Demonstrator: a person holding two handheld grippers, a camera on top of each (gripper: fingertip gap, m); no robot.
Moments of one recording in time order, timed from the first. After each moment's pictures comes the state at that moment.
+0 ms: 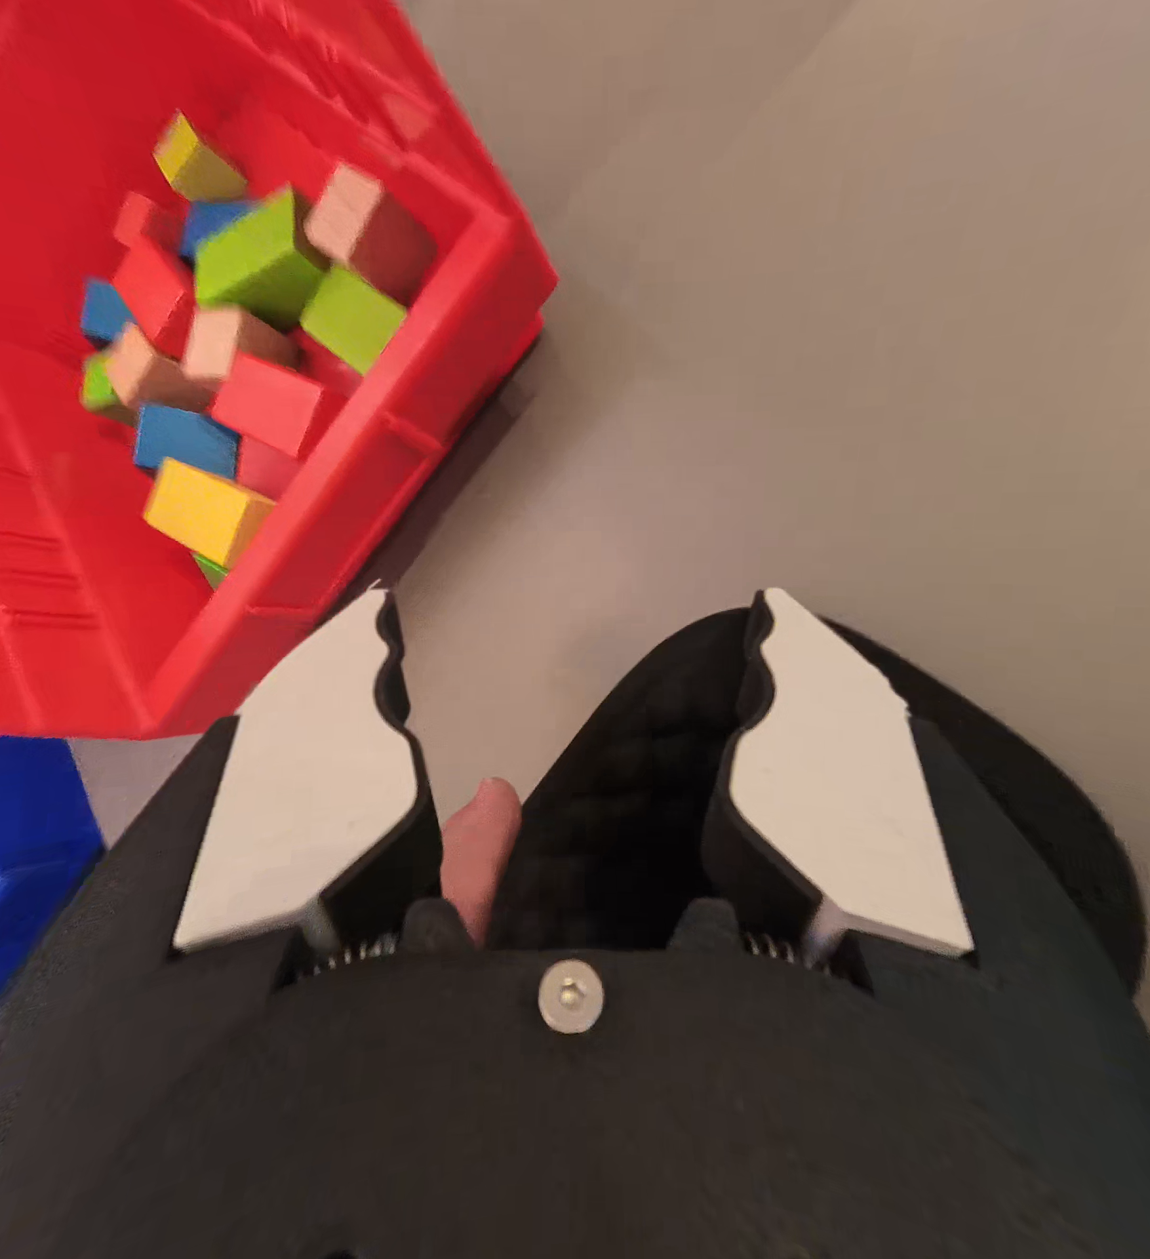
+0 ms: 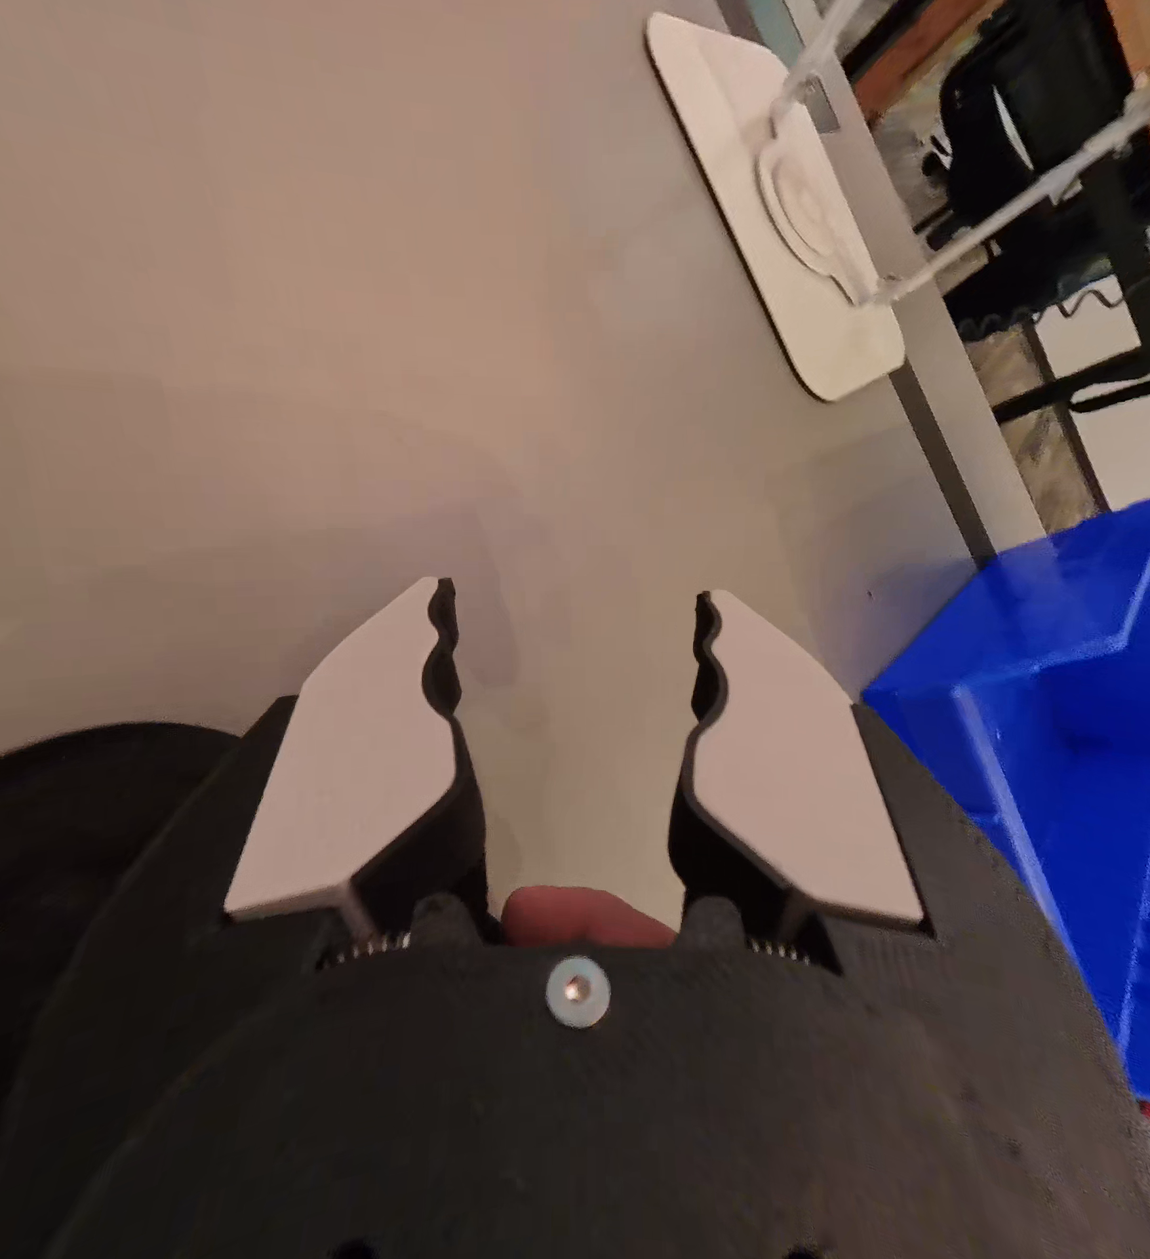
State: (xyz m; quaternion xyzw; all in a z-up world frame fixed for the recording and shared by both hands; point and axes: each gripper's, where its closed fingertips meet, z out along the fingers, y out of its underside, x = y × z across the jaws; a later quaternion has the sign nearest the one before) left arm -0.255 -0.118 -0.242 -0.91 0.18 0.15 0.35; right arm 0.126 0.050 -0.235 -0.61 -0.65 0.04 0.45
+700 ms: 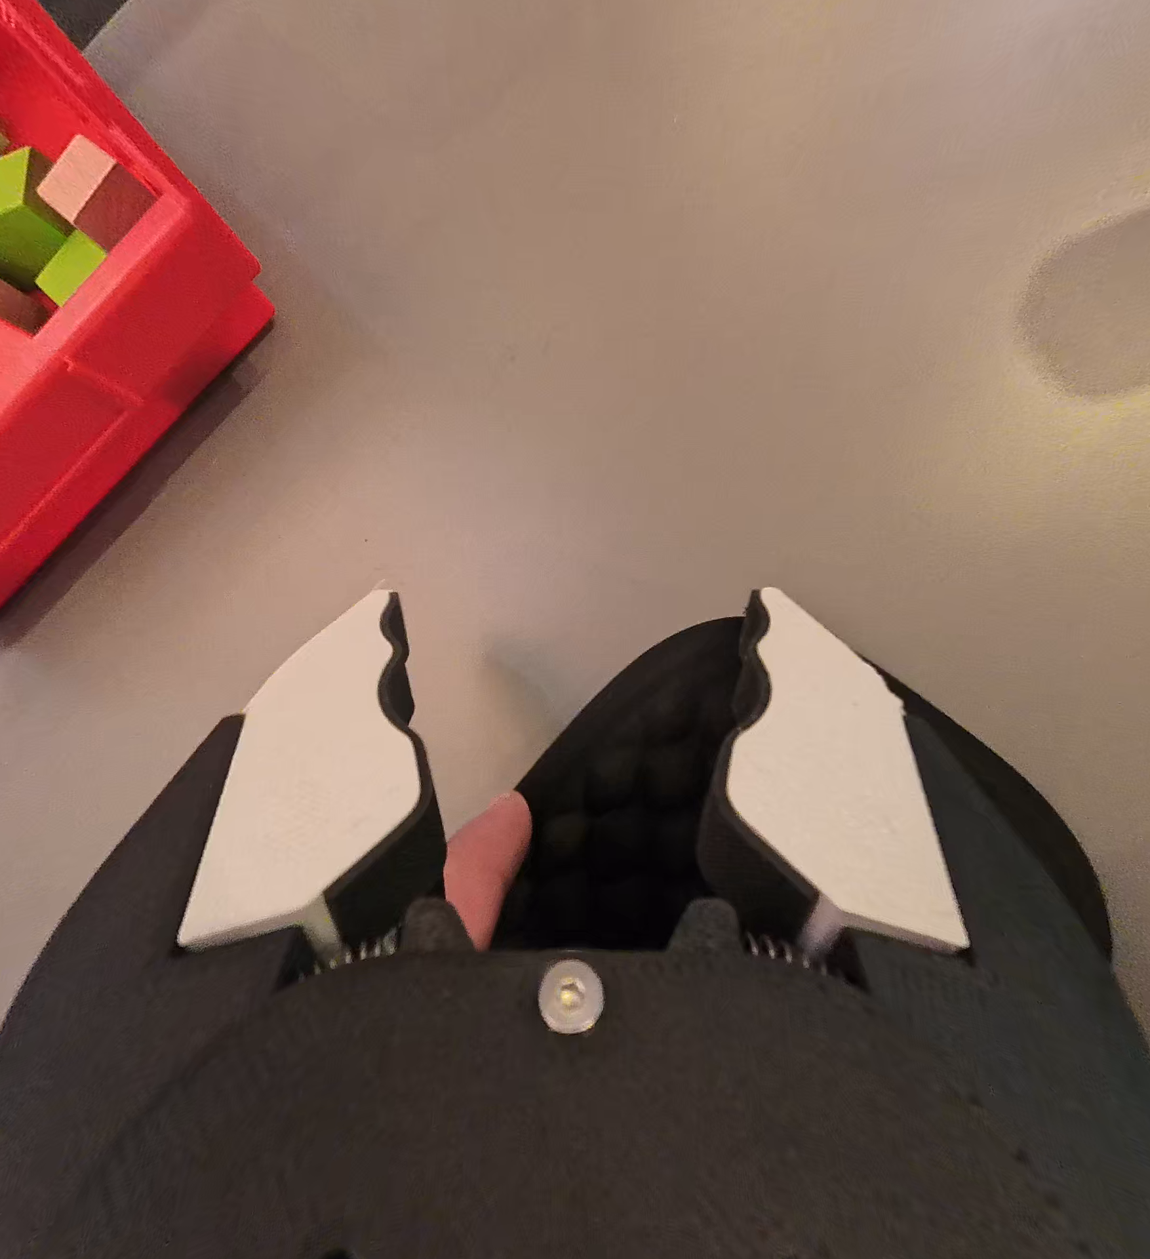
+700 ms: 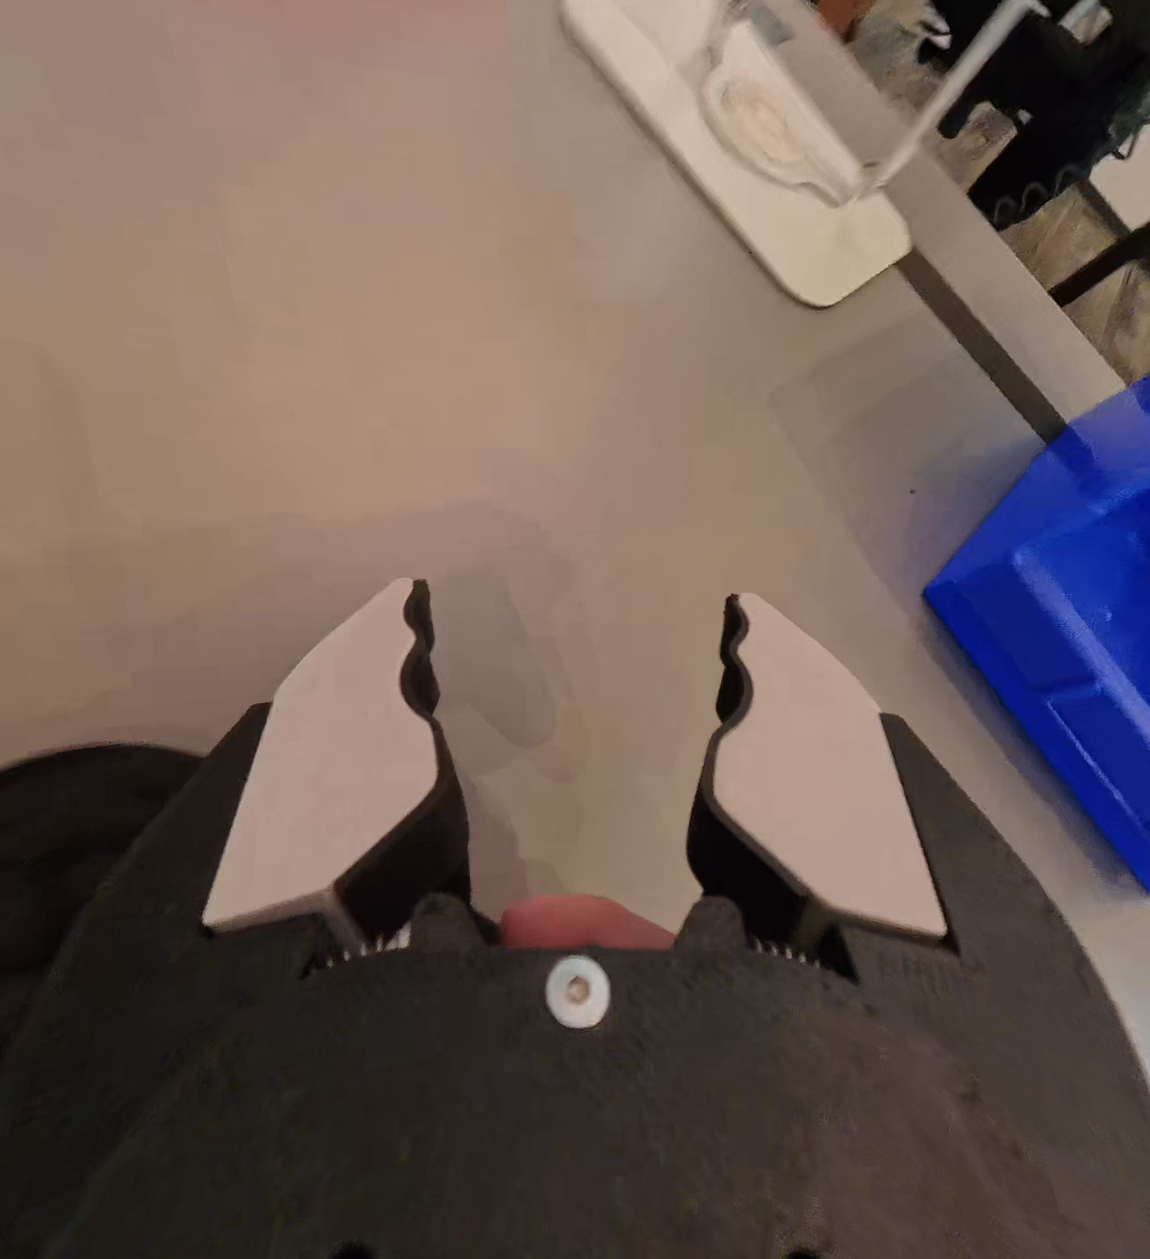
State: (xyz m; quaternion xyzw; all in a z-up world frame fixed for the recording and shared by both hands) left arm -0.158 -0.162 -0.252 -0.91 0.15 0.06 0.38; right arm 0.147 0.047 -0.226 -0.68 -0.56 0.12 0.46
